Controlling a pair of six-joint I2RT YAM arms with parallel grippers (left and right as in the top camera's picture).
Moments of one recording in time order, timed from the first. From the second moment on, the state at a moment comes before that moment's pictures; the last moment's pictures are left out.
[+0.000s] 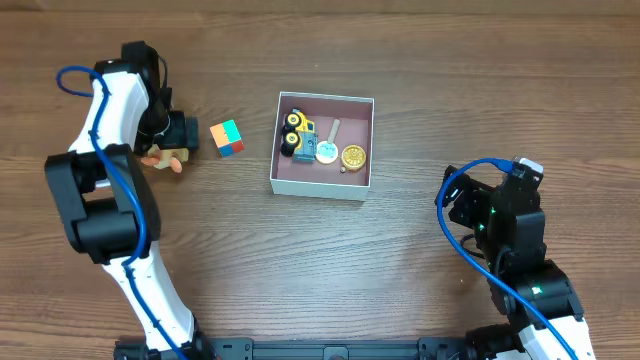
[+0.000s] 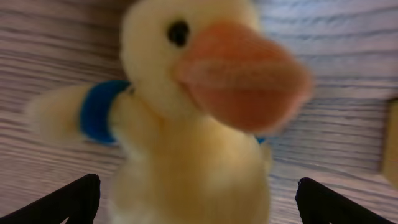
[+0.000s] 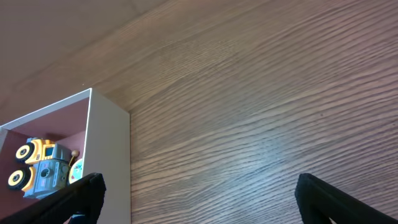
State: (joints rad) left arm 0.18 2.17 1.70 -1.12 -0.10 0.00; right arm 0.20 0.77 0.59 -0.45 0.18 0.55
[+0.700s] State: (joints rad) left arm 0.18 2.23 2.10 -1.37 -0.08 0.01; right arm 0.20 0.77 0.59 -0.45 0.18 0.55
